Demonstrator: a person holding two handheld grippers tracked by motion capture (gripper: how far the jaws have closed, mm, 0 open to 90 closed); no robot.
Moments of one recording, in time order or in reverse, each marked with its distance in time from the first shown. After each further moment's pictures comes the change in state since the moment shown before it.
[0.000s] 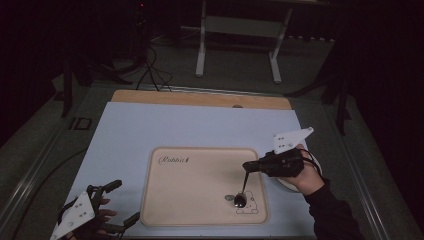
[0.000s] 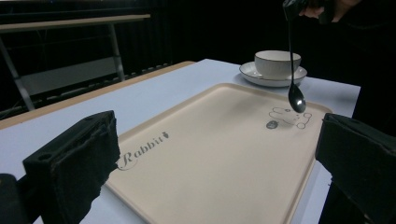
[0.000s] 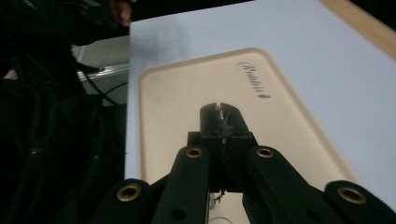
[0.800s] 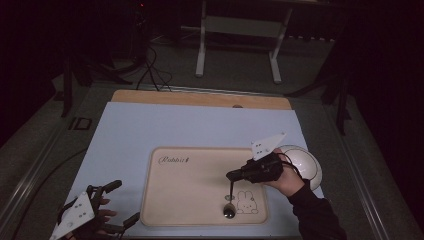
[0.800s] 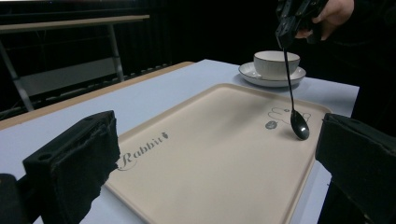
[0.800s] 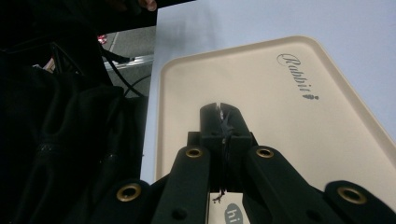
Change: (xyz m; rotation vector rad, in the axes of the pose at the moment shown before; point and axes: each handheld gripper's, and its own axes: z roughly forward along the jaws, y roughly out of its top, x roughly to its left) left arm 0.000 0.000 -0.001 -0.001 -0.007 0.001; right arm -0.004 -0.004 0.049 0.040 0.134 -0.003
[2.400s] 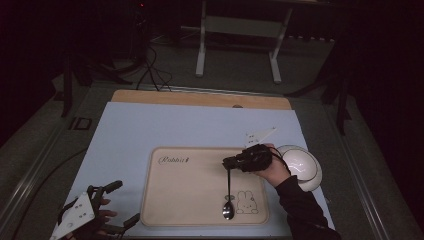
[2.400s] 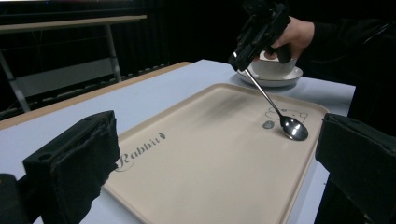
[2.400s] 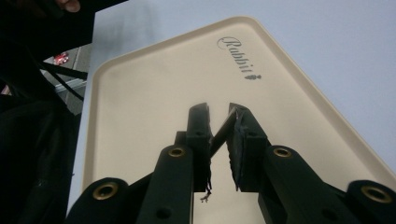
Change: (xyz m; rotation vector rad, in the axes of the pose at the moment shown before) left arm 0.000 0.000 0.000 -0.001 -0.010 0.003; right arm -0.053 -0.025 0.027 -0.023 -0.122 0.136
